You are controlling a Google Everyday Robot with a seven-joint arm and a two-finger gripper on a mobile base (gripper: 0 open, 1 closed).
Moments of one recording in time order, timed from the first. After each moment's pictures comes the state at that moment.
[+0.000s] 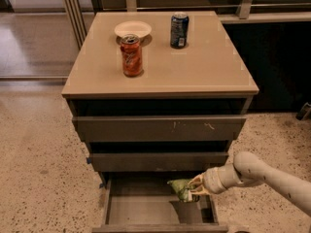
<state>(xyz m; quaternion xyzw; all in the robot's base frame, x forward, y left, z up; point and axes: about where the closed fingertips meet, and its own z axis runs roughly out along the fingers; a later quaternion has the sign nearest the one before) 0.500 -0.155 0.378 -0.69 0.60 0.25 0.32</state>
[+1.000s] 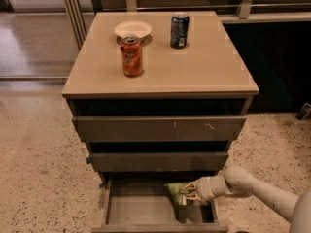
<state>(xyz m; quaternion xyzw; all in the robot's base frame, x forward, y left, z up) 0.518 -0.144 0.291 -0.69 0.59 0.21 0.35</state>
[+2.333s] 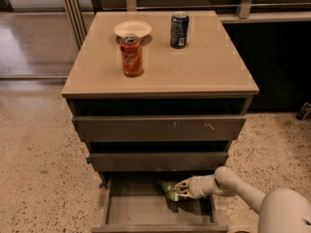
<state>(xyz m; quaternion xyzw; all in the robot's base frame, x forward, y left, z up) 0.563 -0.117 0.215 -0.69 0.57 0.21 0.39</state>
